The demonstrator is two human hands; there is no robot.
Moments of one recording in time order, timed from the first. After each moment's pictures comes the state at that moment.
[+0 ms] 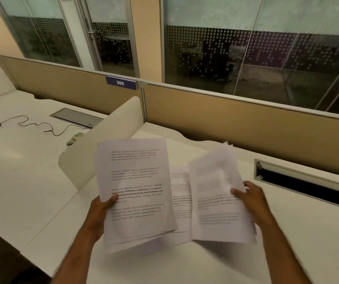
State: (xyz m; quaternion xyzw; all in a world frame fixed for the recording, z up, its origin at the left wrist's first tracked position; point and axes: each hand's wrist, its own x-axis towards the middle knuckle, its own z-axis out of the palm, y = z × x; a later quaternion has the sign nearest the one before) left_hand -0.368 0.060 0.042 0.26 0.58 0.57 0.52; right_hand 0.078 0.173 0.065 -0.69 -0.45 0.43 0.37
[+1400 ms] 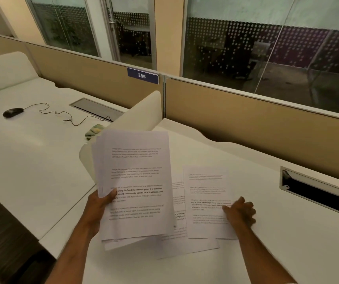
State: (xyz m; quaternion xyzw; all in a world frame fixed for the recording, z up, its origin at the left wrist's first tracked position) left_hand -0.432 0.051 0.041 0.25 0.59 0.59 0.49; right_hand -0.035 0.190 -0.001 -0.84 -0.48 0.26 0.05
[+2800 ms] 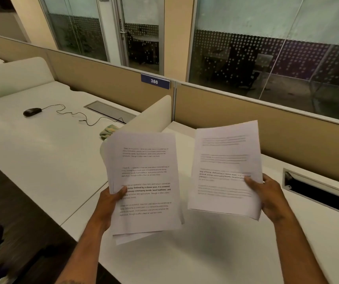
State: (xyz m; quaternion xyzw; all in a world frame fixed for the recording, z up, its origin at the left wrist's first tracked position) left_hand -0.439 0.012 0.046 0.25 0.56 0.61 0.50; right_hand 0.001 0.159 0.109 -0.58 -0.45 0.53 0.44
